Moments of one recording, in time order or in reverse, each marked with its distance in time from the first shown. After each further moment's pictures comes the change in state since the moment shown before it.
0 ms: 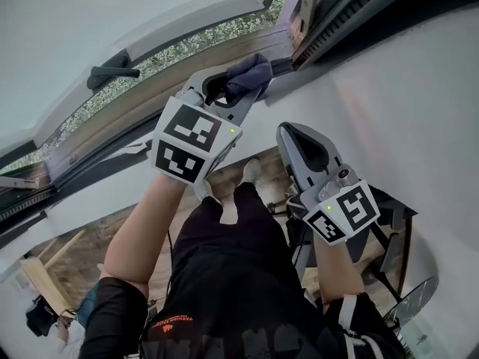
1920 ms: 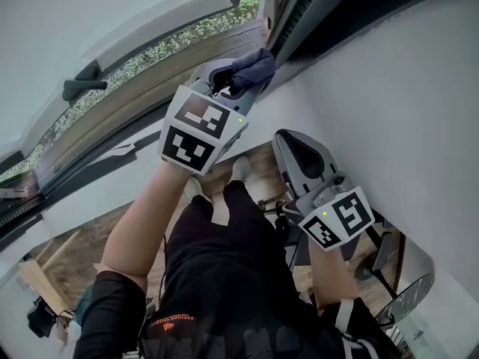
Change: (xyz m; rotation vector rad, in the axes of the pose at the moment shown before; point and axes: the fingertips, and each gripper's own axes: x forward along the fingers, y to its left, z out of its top) left arm 0.076 -0.026 0.008 0.009 0.034 -0.040; right arm -0.031 -0.051 -0.010 0.060 0.027 -0.038
